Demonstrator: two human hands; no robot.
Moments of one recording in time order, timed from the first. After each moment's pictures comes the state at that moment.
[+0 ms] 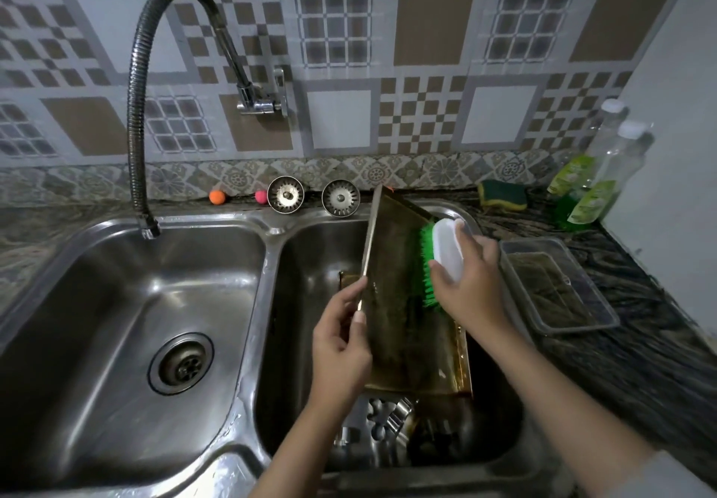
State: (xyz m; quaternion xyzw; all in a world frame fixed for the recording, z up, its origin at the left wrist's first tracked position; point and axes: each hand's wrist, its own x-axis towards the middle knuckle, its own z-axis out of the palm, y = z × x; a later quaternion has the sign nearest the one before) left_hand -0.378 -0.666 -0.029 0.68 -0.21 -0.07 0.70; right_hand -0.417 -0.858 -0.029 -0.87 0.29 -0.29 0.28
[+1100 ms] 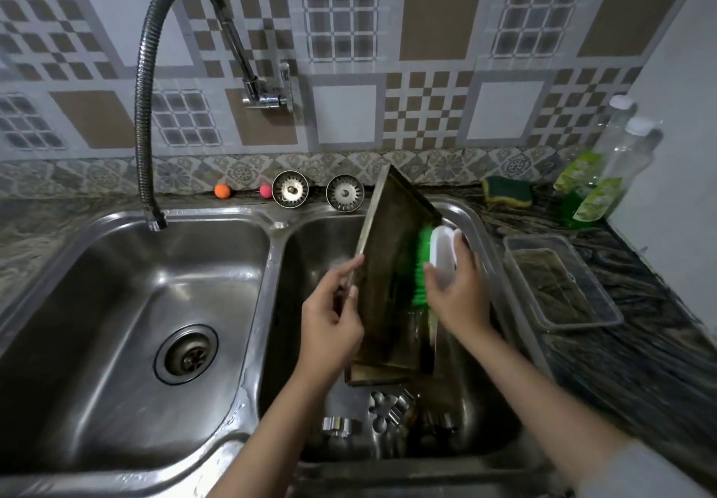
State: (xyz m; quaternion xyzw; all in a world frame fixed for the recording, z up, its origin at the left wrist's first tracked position) left_hand -0.354 -0.664 -0.018 0.71 -0.26 -0.04 0.66; right_hand -0.408 -0.847 -0.058 -0.85 0.30 -0.30 0.32
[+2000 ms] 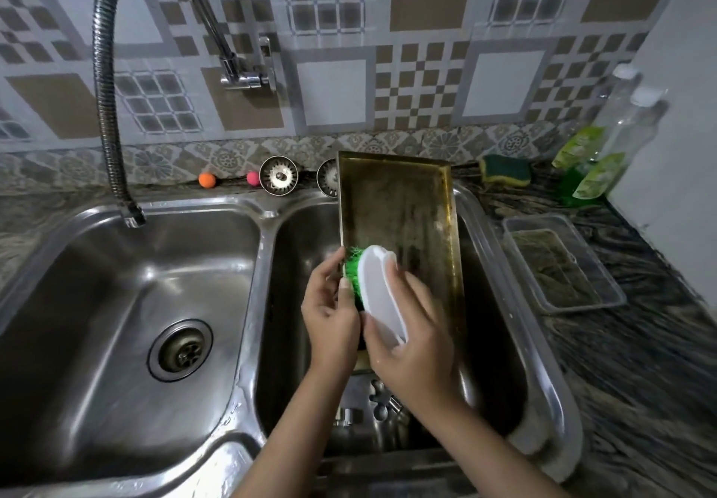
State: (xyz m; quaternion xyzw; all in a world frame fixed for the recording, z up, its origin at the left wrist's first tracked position) left_hand -0.356 -0.684 -0.043 0.63 -0.10 -0.05 0.77; right_hand -0.438 -0.747 -0.051 -0.84 0.17 -0.37 0.34
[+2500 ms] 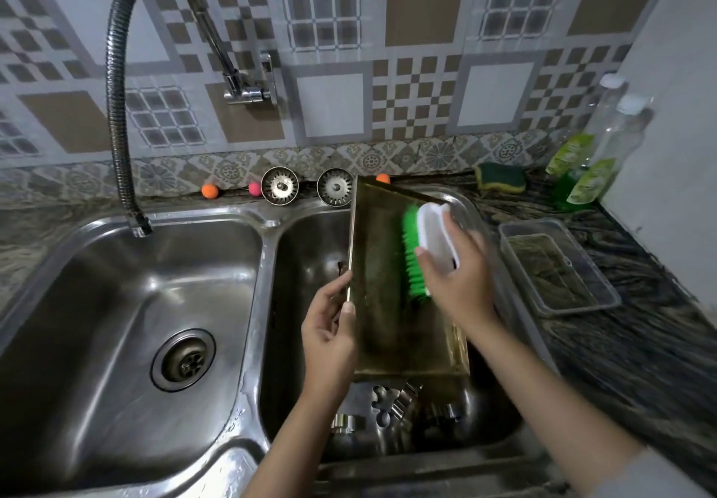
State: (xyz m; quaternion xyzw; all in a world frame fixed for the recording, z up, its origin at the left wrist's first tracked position) left_hand -0.369 -0.661 -0.044 0.64 -0.18 -0.09 0.74; right_hand -0.415 -0.833 -0.031 -0.81 0.27 -0.38 0.36
